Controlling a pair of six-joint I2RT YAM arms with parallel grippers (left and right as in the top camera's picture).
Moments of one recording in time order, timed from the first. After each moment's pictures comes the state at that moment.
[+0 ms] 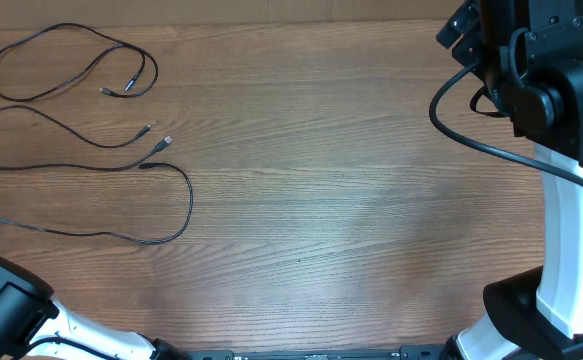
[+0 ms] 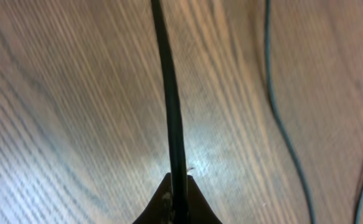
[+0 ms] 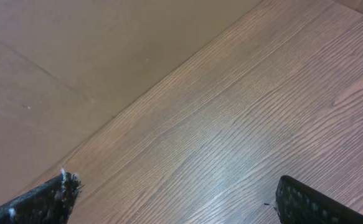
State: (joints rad) left arm 0.96 2.02 1.60 -0.72 0.12 -0.29; right arm 0.32 1.79 2.59 -1.64 0.50 0.88
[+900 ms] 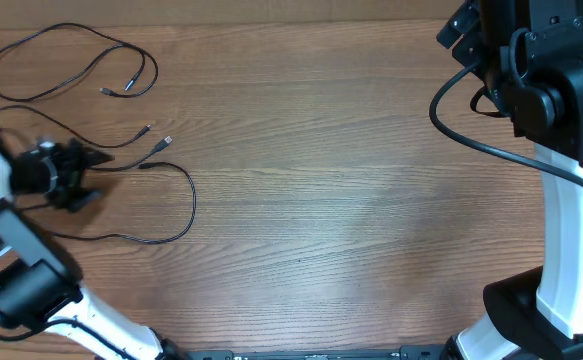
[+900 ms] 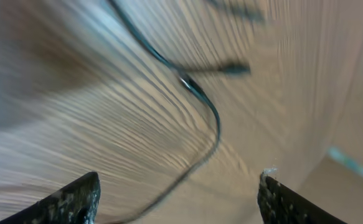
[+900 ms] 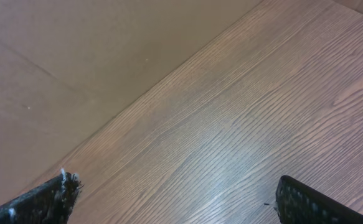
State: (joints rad) left arm 0.66 2.02 1.55 -1.14 0.65 -0.21; right arm 0.32 1.79 2.59 -1.64 0.50 0.88
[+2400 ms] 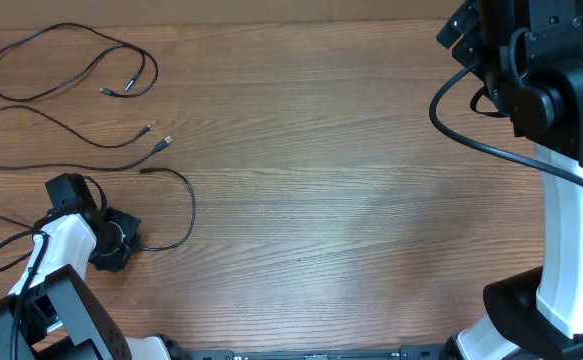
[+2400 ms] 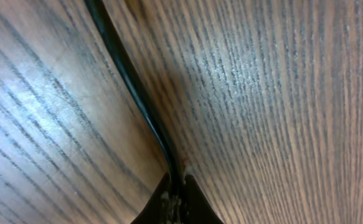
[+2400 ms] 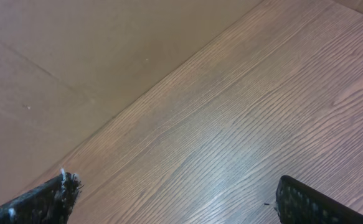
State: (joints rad) left arm 0.48 1.57 0.76 -0.63 0.08 -0.70; right arm 0.32 1.79 2.59 -1.64 0.50 0.88
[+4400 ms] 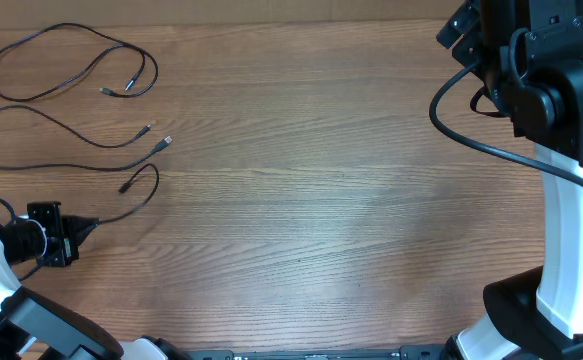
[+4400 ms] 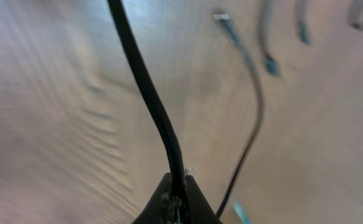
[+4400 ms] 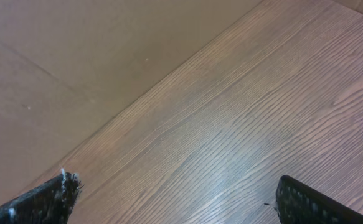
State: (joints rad) left arm 0.87 1.57 1.13 -1.15 0.60 -0.69; right arm 0.32 1.79 2.59 -1.64 0.50 0.88
